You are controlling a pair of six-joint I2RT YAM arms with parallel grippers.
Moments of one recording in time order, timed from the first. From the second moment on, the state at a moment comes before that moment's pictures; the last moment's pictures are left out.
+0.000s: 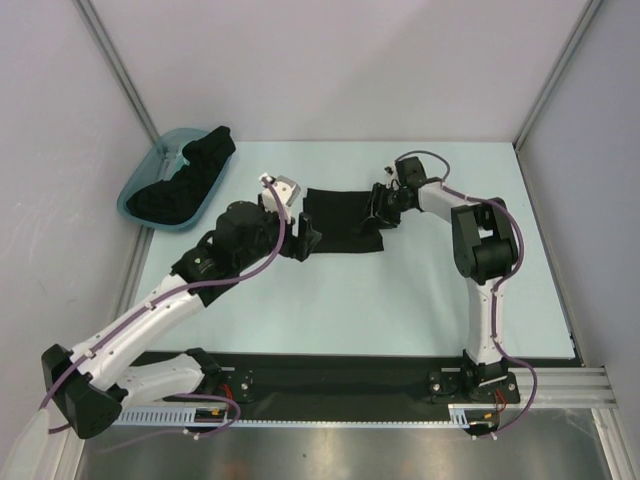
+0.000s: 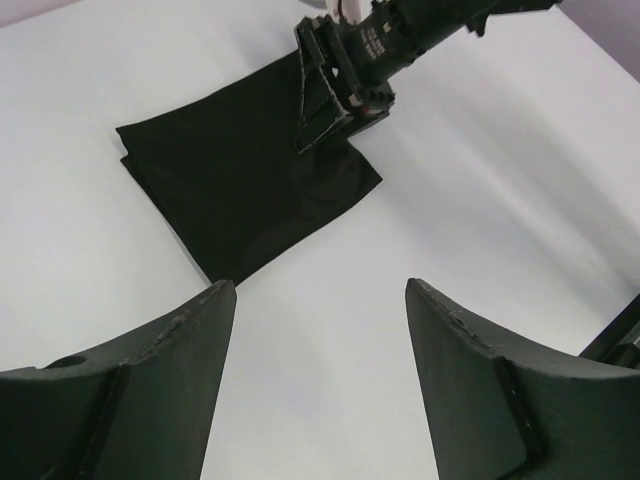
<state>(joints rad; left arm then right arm) -0.72 1.06 0.99 -0.28 -0.02 -0.15 0.26 2.17 1.55 -0.40 -0.51 0.46</state>
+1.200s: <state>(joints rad) -0.69 0.81 0.62 -0.25 -0.08 -0.26 0.03 2.59 2.35 -0.75 0.40 0.01</state>
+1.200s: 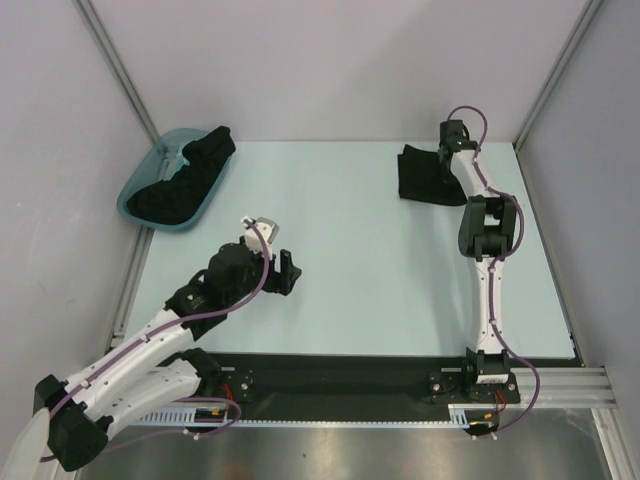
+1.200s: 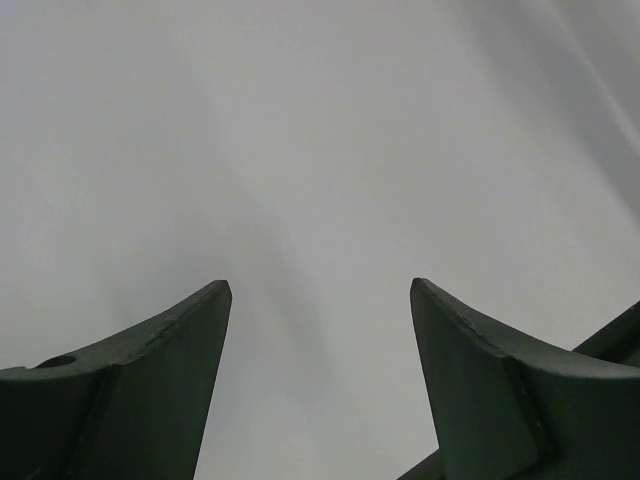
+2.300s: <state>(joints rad) -0.68 0.88 0.52 -0.19 -0.08 -0.34 -0.16 2.71 2.40 -0.36 0.50 -0.31</state>
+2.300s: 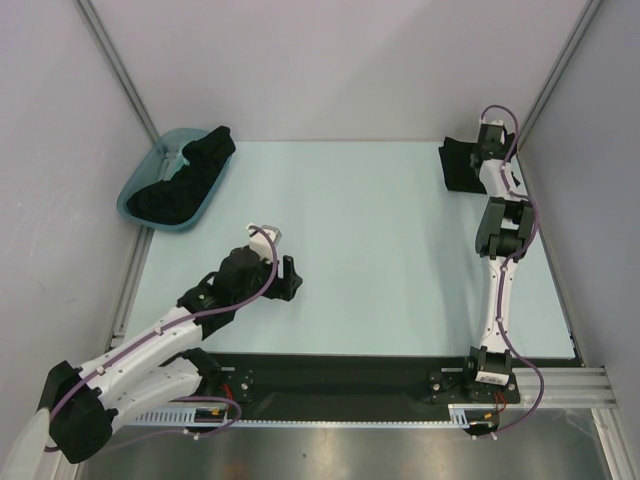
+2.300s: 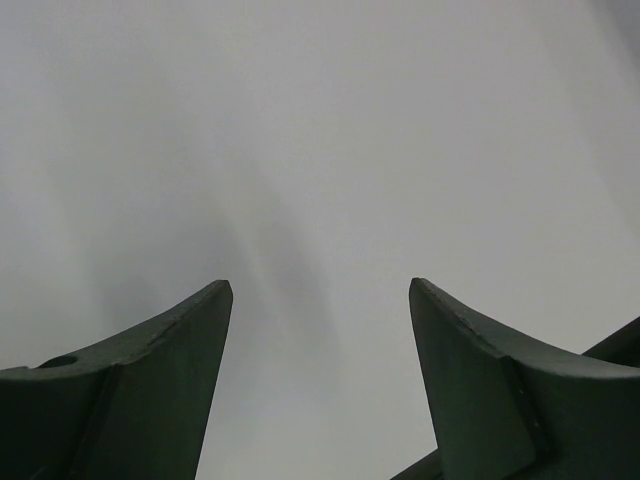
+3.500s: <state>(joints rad) -0.68 0.86 0.55 -0.19 -0.08 -0.44 -0.22 2.54 2.32 -0.43 0.38 0.02</state>
